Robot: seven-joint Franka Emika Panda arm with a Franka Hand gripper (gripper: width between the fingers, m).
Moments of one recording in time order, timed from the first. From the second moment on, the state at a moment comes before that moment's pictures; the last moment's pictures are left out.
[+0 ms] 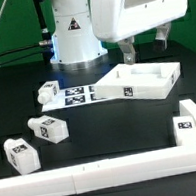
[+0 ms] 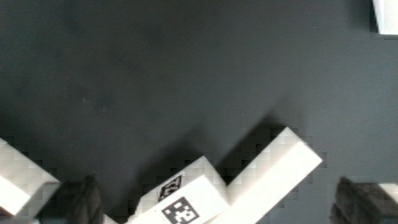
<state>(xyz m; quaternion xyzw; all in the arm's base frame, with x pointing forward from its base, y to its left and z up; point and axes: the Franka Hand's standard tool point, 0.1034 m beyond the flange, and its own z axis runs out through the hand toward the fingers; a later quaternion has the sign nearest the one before) 0.539 0.085 0.126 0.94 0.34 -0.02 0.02</state>
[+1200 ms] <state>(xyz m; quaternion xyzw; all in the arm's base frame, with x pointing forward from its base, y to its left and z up) 0.547 0.094 0.103 0.97 0.23 0.01 0.01</state>
